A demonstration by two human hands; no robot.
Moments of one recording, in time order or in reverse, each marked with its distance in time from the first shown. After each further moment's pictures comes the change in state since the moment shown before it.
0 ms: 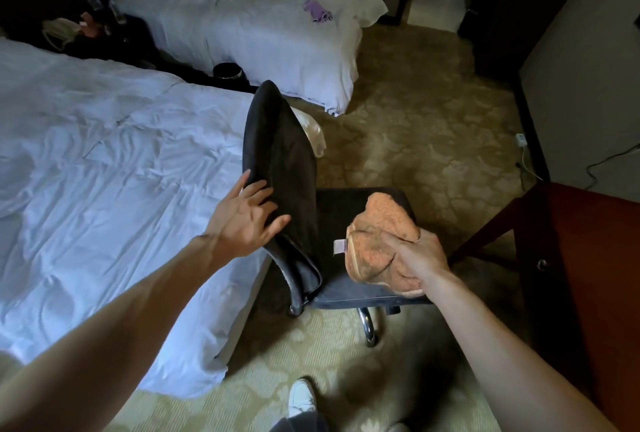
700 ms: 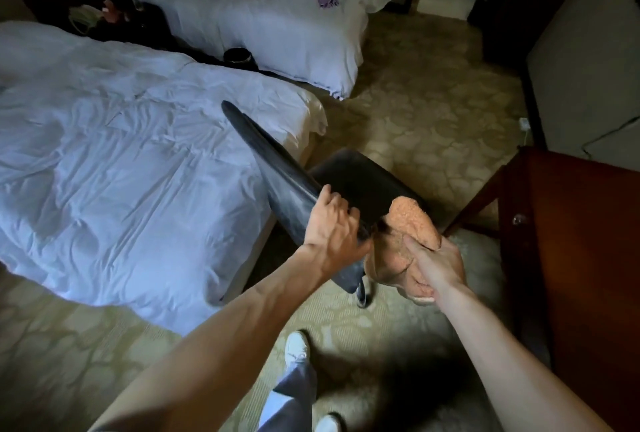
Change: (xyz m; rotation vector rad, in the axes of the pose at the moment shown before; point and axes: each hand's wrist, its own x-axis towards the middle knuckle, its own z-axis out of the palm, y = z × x) left_hand -0.071 0.263 -0.048 0.185 -0.197 -0.039; right_hand -0.123 0.113 -0.078 0.184 0.089 0.019
